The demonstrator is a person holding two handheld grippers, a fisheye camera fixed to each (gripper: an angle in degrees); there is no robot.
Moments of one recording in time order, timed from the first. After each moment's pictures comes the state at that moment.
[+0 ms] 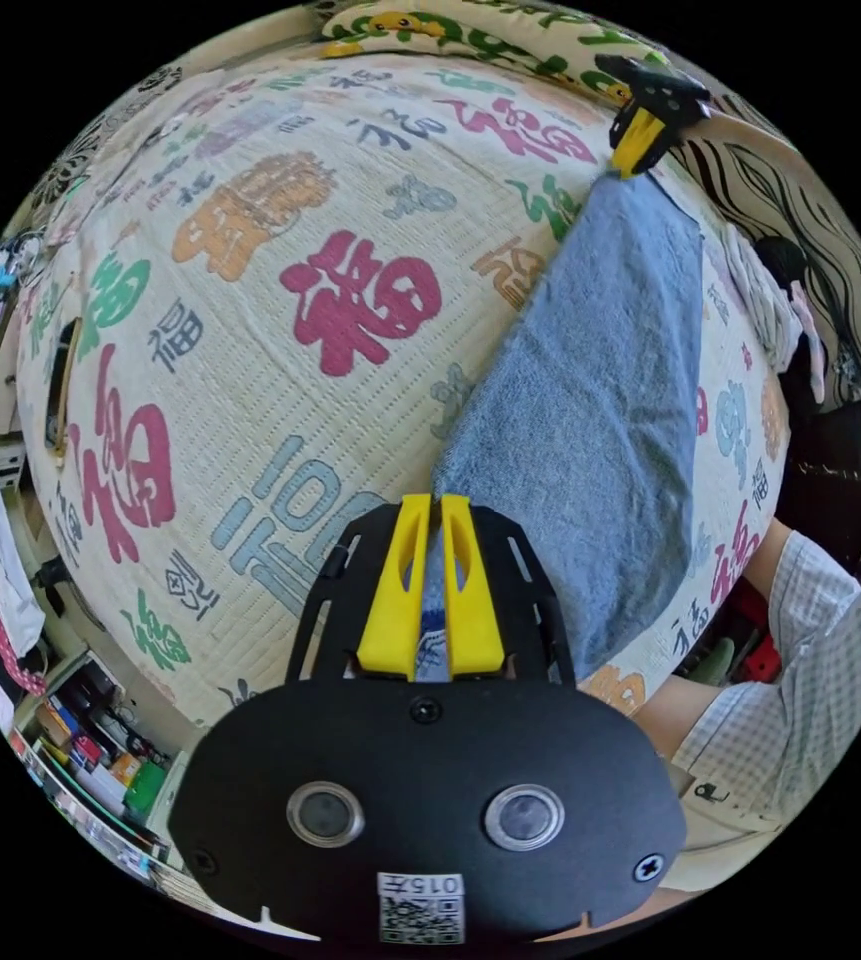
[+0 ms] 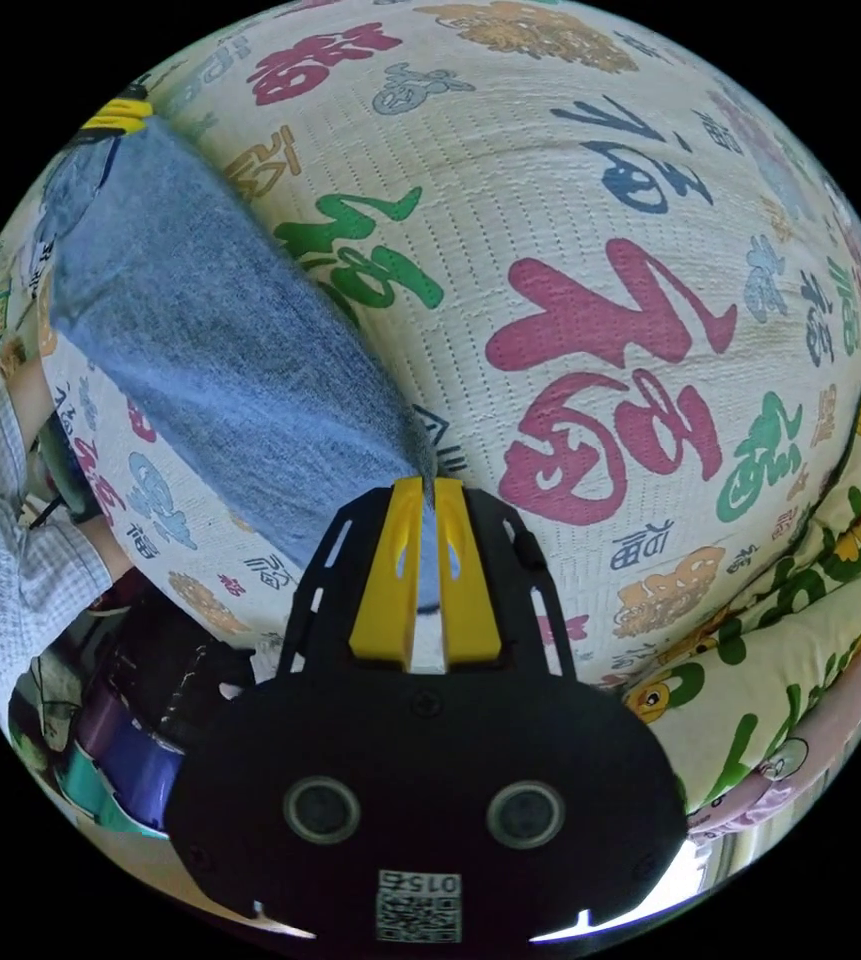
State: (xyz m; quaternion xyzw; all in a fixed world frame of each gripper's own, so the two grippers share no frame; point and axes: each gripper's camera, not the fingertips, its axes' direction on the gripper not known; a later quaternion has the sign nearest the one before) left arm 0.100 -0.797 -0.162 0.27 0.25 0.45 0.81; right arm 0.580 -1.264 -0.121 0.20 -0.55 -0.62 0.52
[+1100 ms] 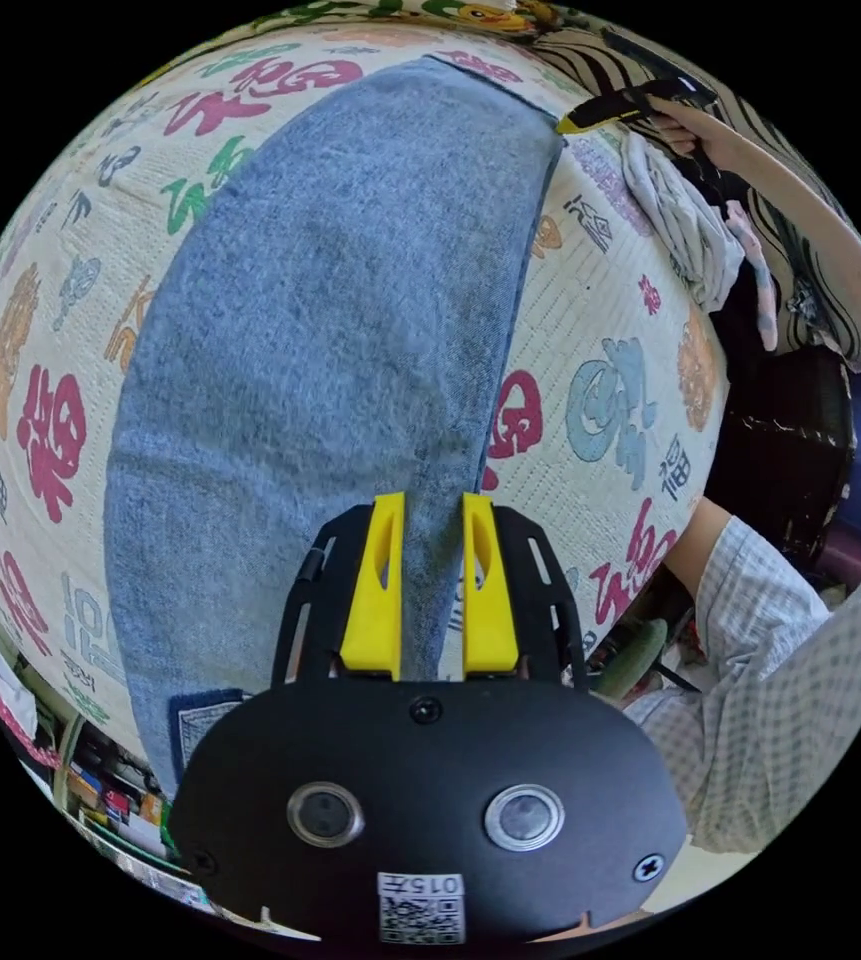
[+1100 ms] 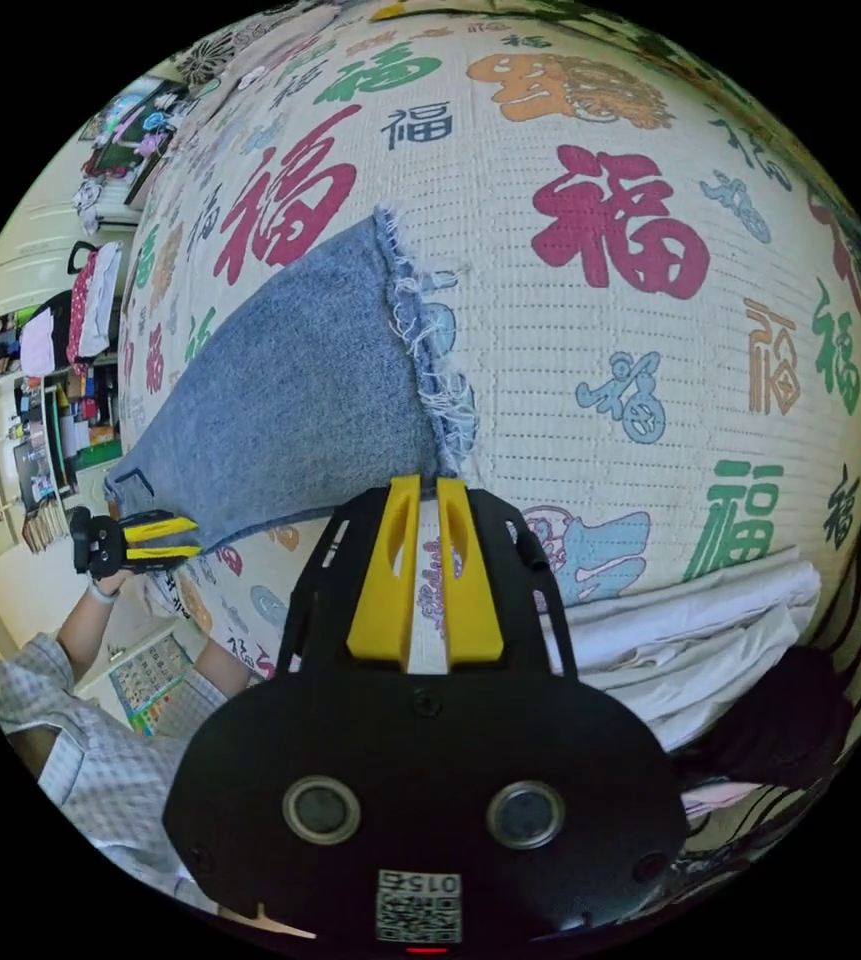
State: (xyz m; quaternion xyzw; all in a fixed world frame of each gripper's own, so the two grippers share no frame) left arm 0.442 -0.683 -0.213 0.20 0.28 0.56 0.76; right arm 0.626 -1.187 0.349 -0.18 -0.83 -0.21 0.48
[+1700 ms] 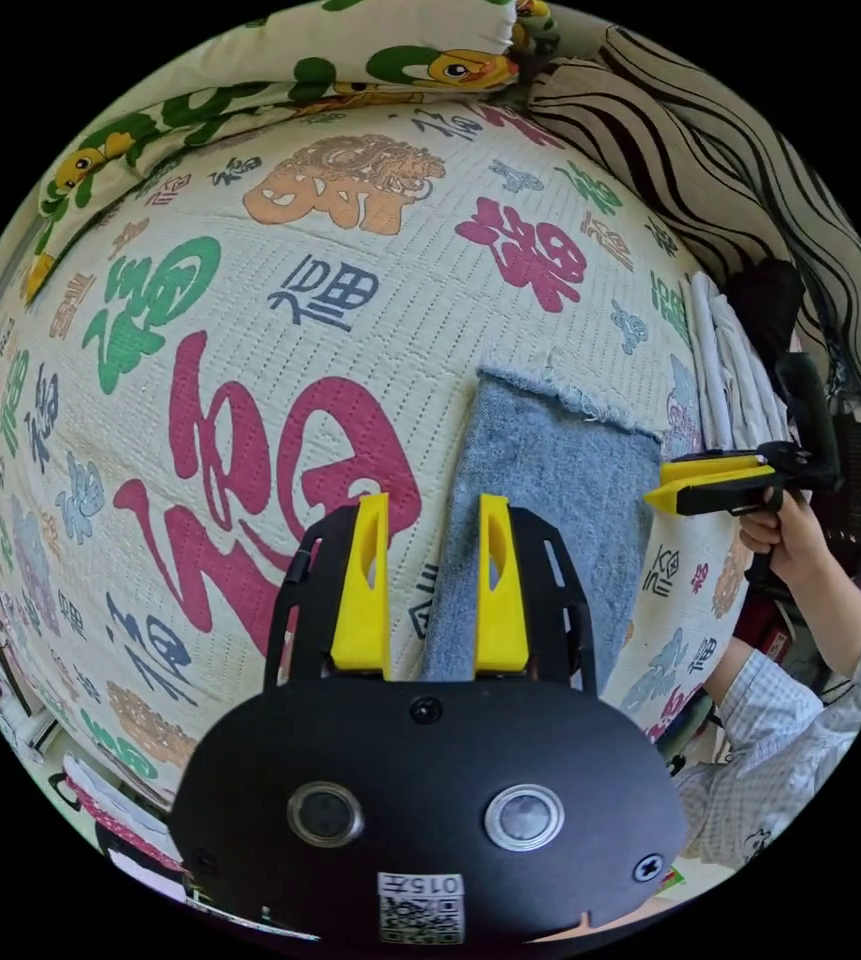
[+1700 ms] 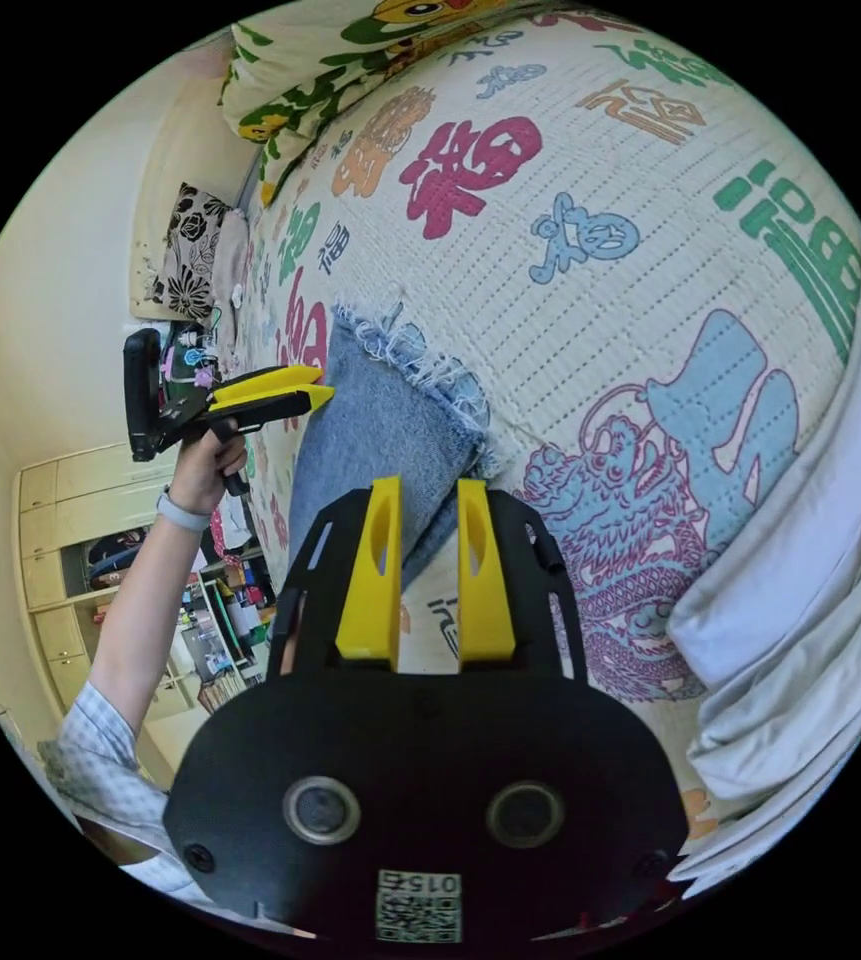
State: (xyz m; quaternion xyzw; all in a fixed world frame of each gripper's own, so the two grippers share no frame) left arm 0.652 -0.765 -0.420 0.30 0.22 0.59 0.72; right arm 0.644 -1.089 0.478 -0.30 -0.90 0.08 0.29
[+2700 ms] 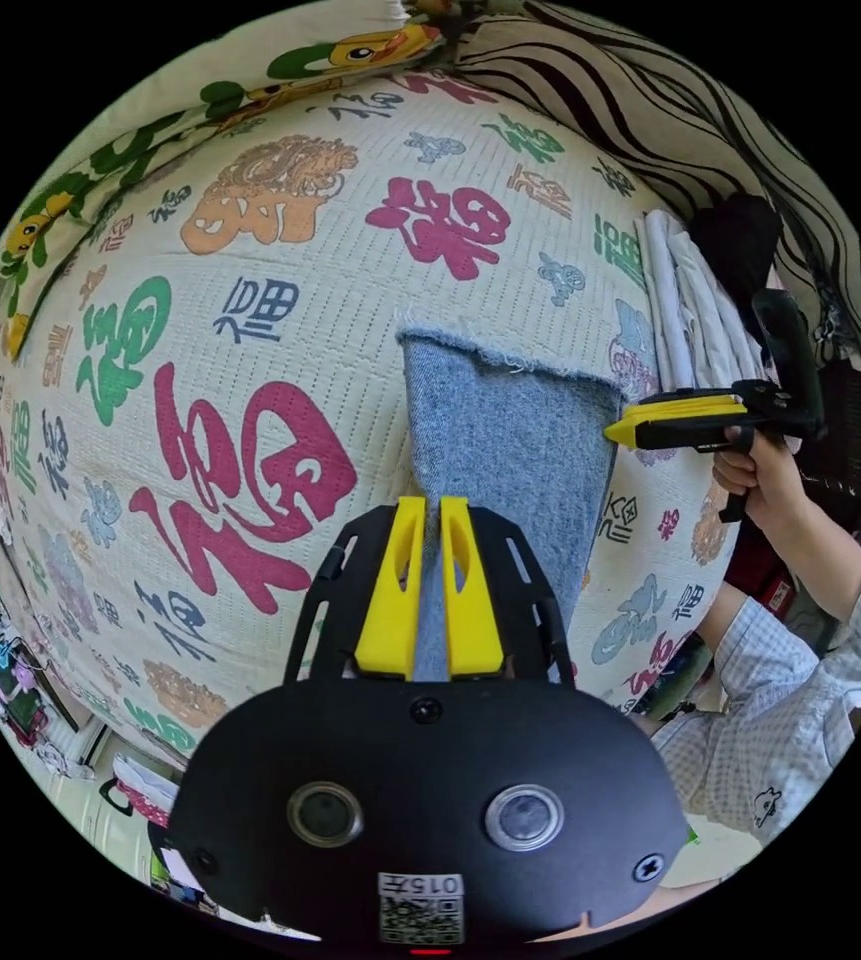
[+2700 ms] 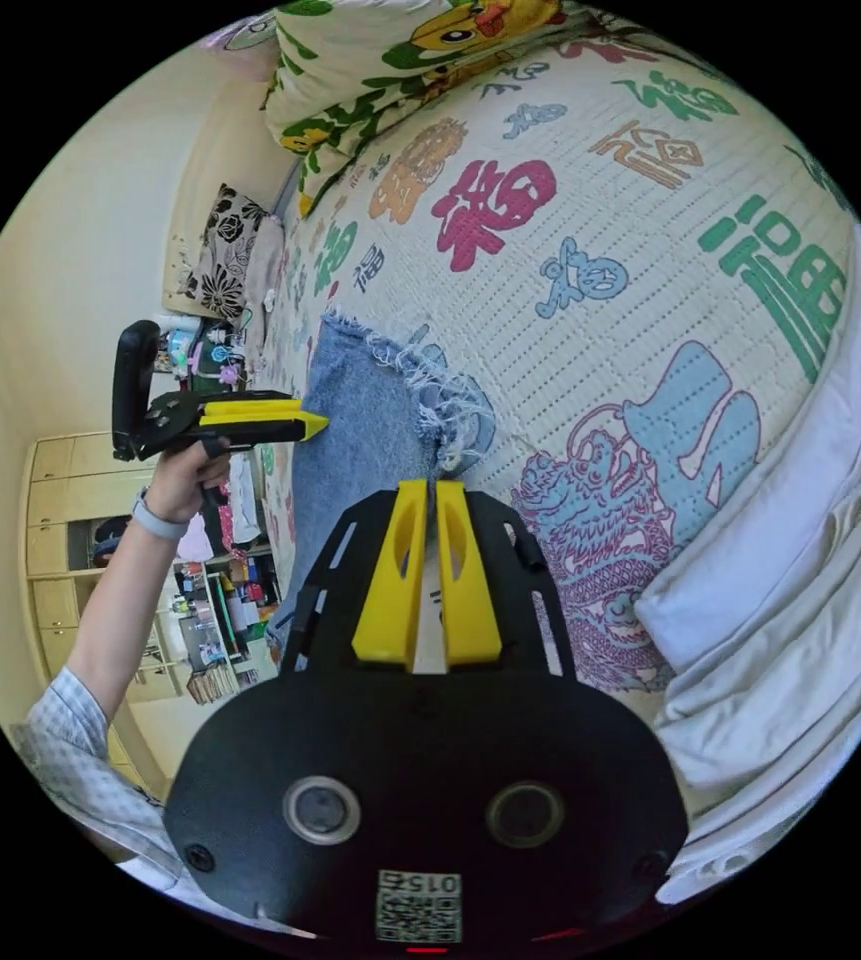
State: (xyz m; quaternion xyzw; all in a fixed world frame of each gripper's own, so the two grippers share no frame) left arm 0.587 -0.681 -0.413 0.27 0.15 0.63 0.71; right arm 0.710 -0.980 0.441 -0.24 -0.92 0.10 0.30
